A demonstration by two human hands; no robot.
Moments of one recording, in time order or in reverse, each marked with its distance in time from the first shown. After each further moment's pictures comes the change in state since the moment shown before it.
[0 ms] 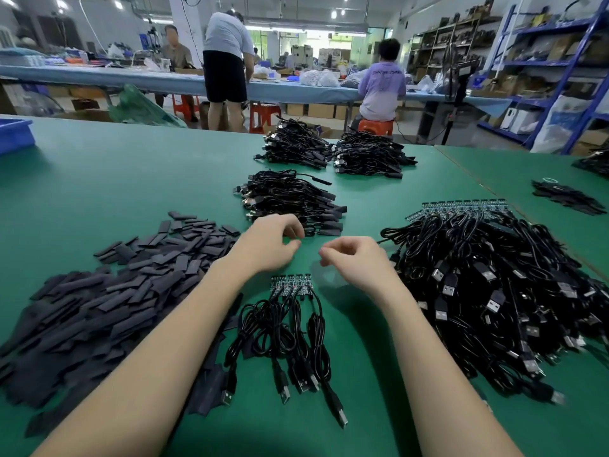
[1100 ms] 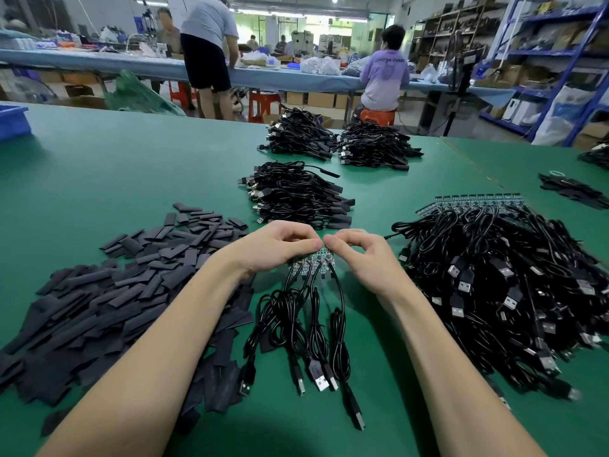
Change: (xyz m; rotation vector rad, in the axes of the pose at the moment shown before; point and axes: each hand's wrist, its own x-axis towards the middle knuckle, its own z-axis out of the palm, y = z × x) left_hand -0.025 -0.002 -0.017 -0.586 -0.335 0.054; right_hand -0.008 0.004 0.008 0.246 -0.034 -0.131
